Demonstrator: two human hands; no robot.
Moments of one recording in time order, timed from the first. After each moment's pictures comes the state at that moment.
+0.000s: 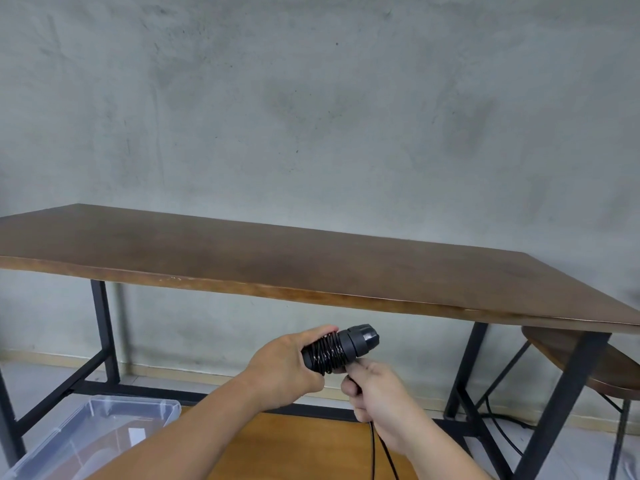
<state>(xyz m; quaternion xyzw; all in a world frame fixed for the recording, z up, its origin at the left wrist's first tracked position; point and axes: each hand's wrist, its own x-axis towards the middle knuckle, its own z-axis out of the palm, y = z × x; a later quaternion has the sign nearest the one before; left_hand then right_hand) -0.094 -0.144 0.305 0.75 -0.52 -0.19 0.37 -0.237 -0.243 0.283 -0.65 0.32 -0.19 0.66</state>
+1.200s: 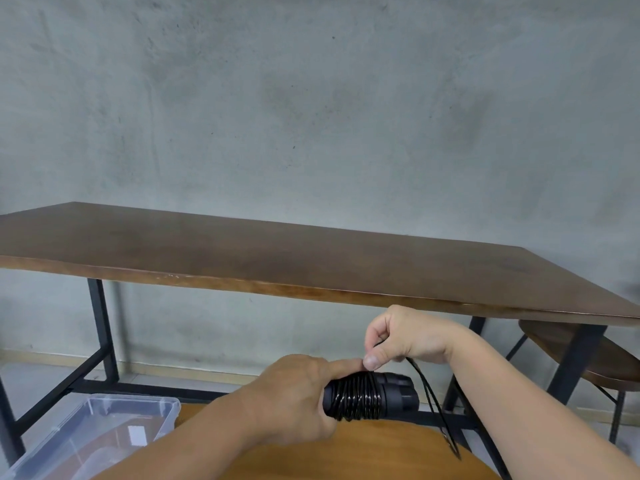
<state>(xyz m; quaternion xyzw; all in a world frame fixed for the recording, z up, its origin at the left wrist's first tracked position) -0.130 -0.121 0.326 0.72 -0.66 -0.13 0.18 -0.253 -0.306 0.368 -0.88 0.17 0.03 0.45</state>
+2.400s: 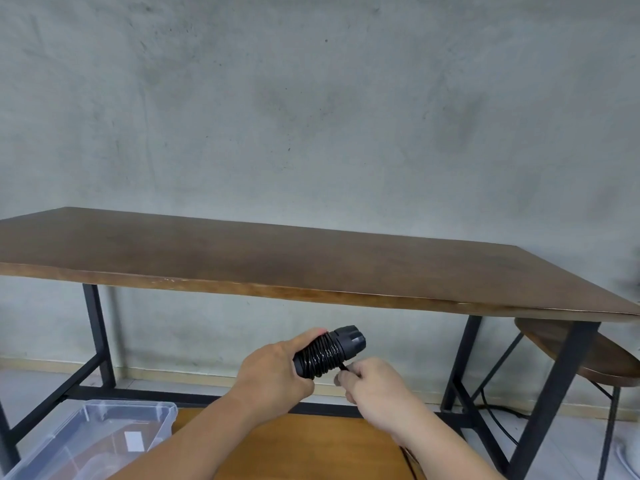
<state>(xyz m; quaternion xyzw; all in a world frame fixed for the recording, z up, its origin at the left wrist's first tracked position) -0.104 -0.138 0.298 0.81 -0.51 -0.07 0.27 -0.245 -0.241 0.294 -0.83 0.35 -0.13 0.41</state>
